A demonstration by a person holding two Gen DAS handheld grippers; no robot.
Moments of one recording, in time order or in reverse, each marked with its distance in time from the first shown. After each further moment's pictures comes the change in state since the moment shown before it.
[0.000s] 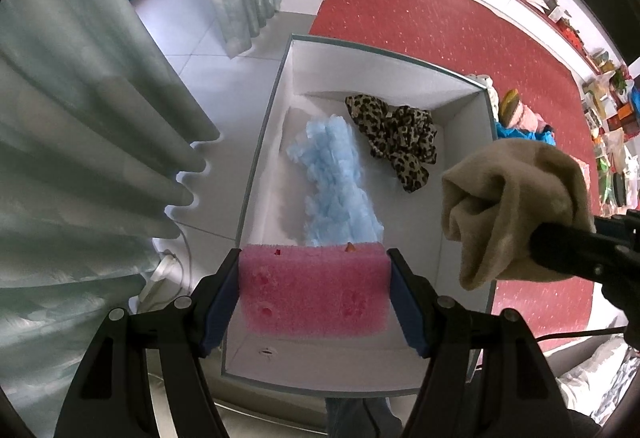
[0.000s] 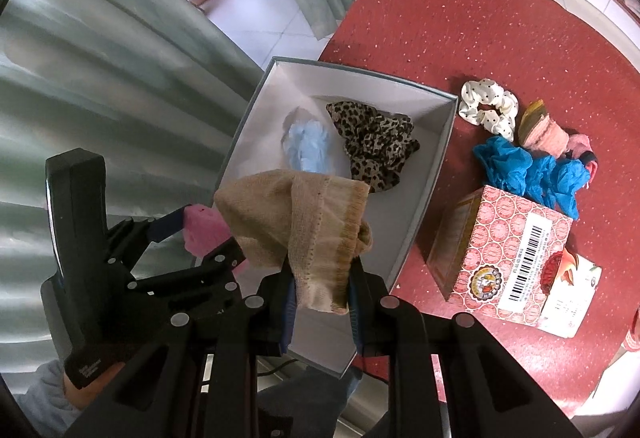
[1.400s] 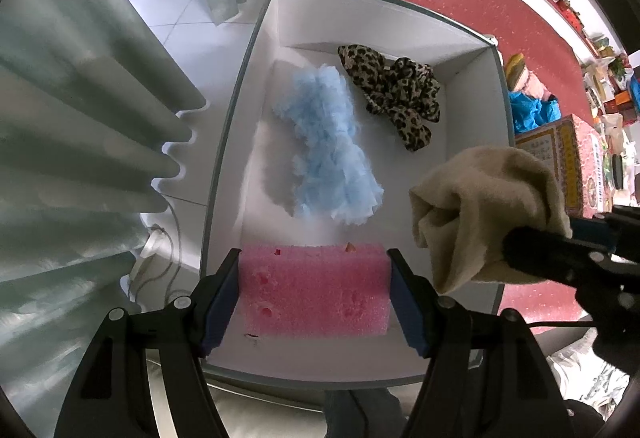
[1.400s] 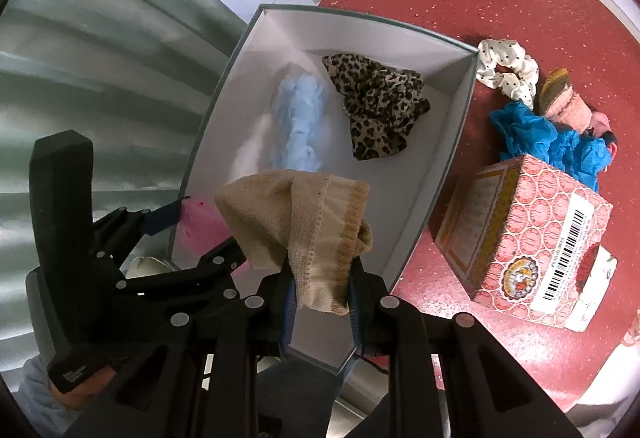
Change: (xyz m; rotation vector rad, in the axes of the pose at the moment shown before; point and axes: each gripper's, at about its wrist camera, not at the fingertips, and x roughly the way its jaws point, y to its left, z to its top) left arm 0.027 -0.002 -0.008 0.015 0.125 -0.034; right arm 0.044 -0.003 0.002 -0.001 0.131 -0.018
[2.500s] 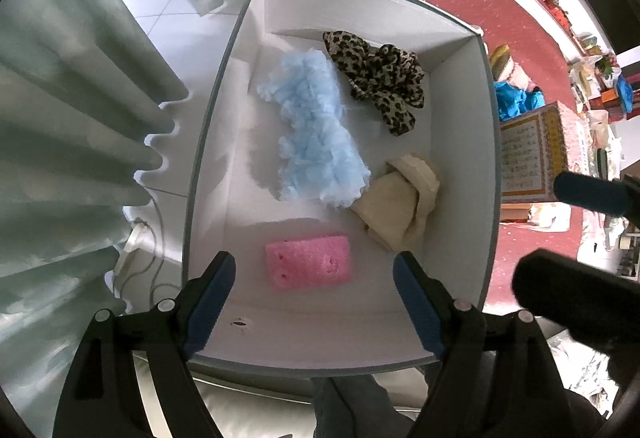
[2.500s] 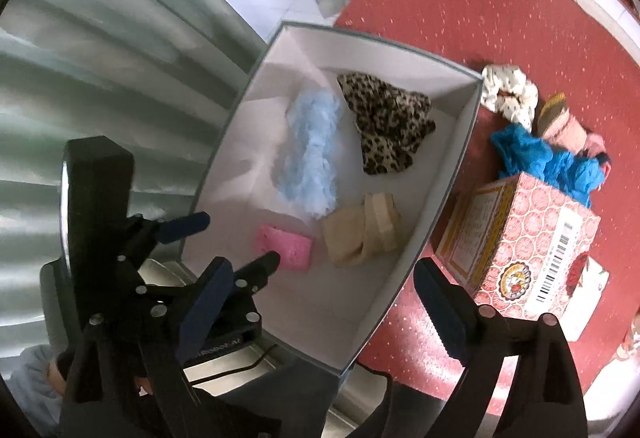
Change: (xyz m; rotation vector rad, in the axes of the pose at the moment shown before) left arm -0.001 0.007 -0.006 0.006 0.030 -0.083; right arm -0.020 0.017 -0.003 -0.046 -0.073 -0.019
